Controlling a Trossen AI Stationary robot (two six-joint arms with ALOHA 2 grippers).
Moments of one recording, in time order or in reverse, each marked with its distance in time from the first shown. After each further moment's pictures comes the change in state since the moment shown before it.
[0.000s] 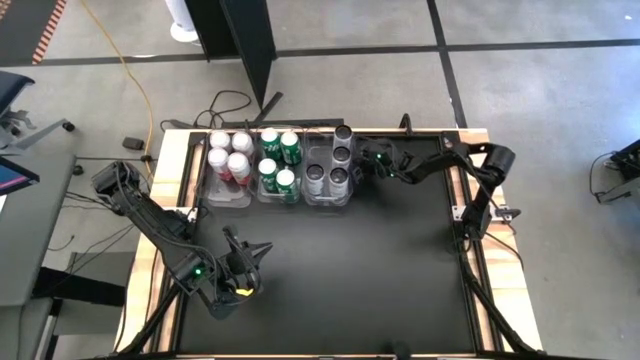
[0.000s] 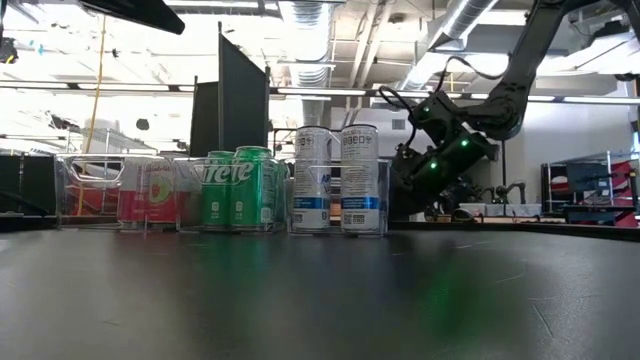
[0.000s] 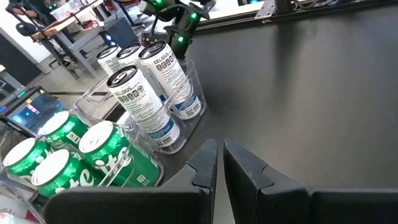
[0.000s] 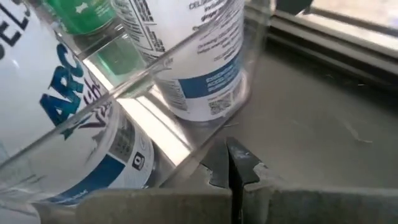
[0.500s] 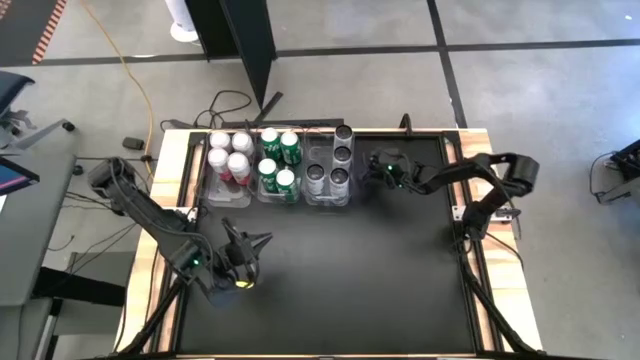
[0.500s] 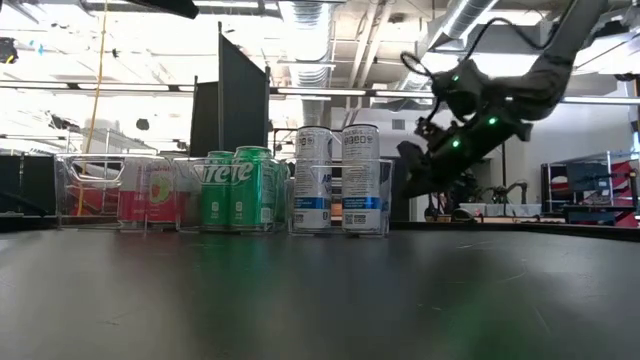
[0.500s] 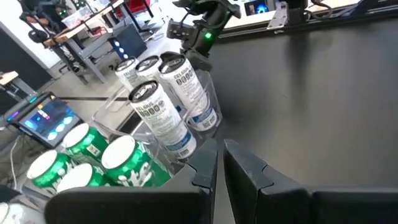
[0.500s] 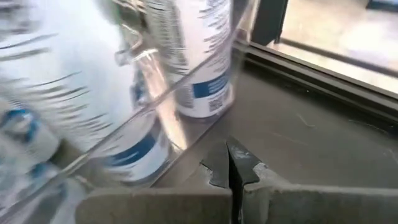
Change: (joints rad) left arm 0.053 -0.081 0.000 0.036 -0.008 0.134; right arm 0.101 -0.216 -0.146 0.003 0.225 0.038
